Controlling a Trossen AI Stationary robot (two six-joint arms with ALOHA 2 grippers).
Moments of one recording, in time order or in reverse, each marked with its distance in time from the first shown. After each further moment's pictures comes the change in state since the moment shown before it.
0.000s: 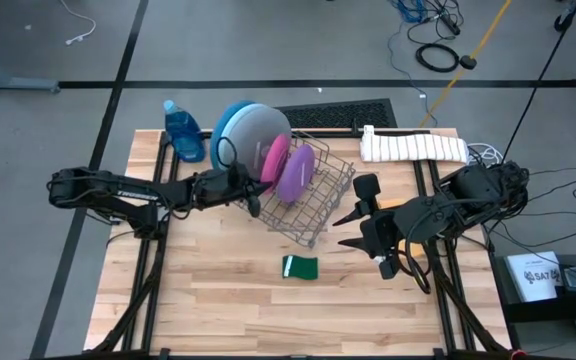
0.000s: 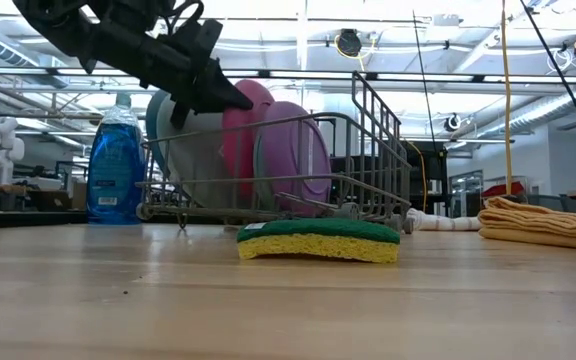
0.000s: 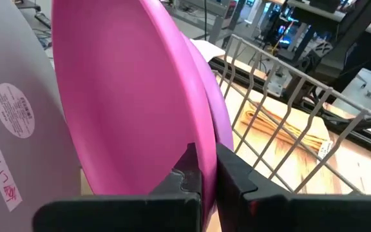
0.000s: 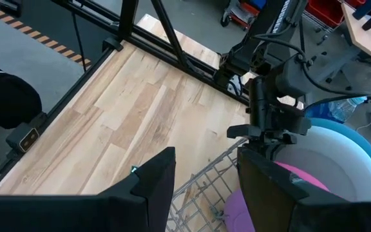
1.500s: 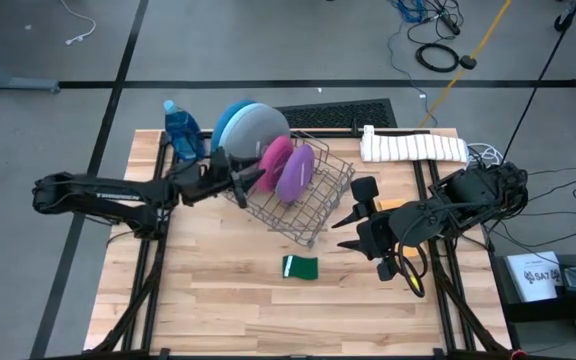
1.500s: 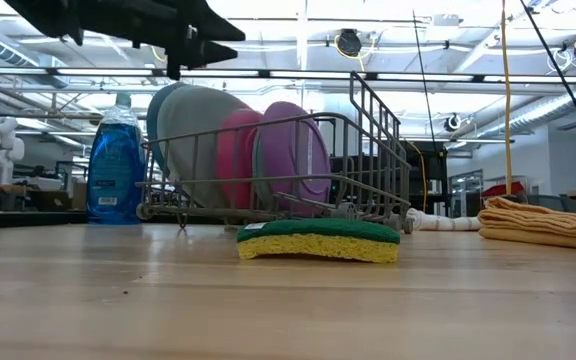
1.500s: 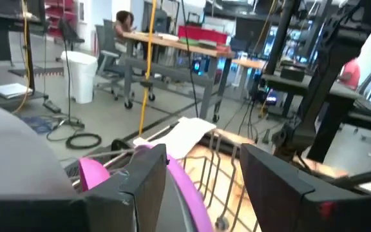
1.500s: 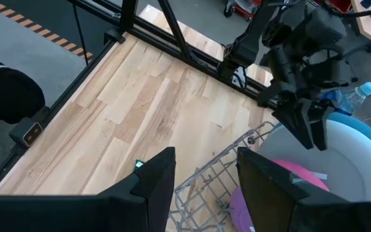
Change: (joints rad) left arm -0.002 -0.189 0.002 0.116 -0.047 0.197; right arm 0.000 0.015 0.000 -0.023 -0.005 0.025
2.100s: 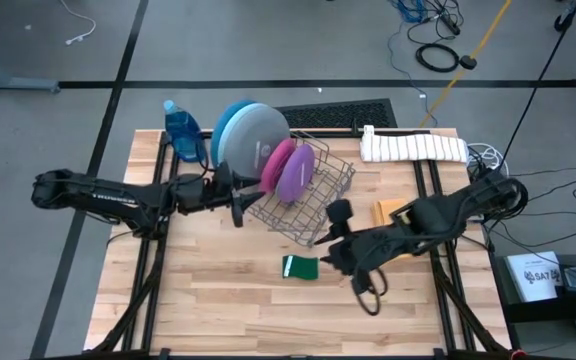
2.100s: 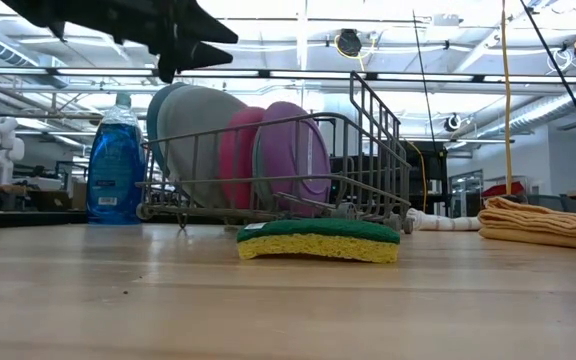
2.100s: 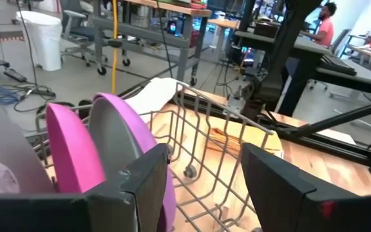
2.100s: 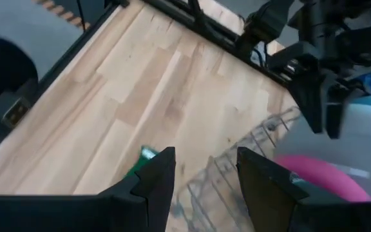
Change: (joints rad) left arm -0.123 -0.043 0.000 -0.194 0.018 -0.046; right arm -0.007 0.000 -0.278 0.175 0.000 -0.001
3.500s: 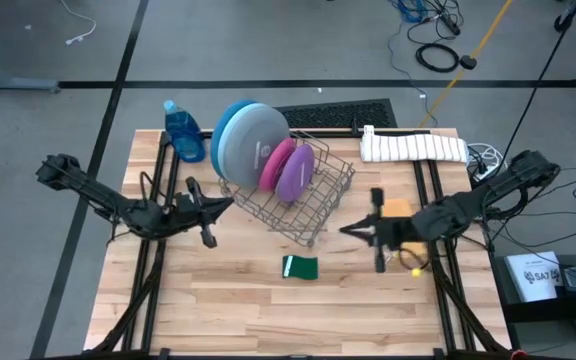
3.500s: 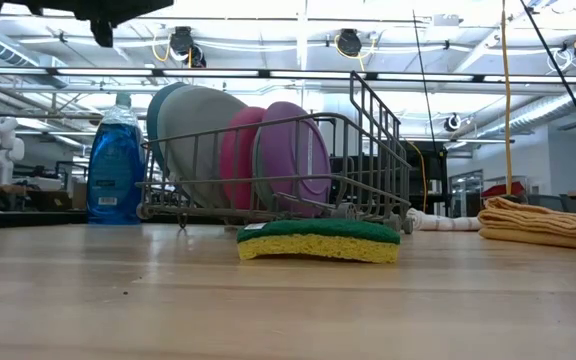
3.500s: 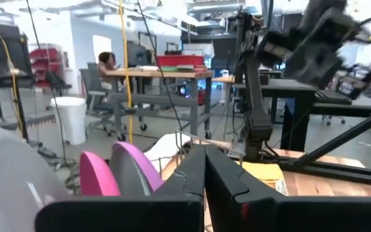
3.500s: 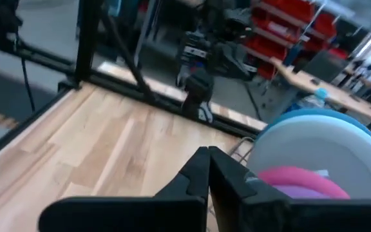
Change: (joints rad) left arm -0.450 -0.237 -0.217 0.290 -0.513 0.324; right arm 0.008 -0.536 -0.971 0.974 0.143 -0.099
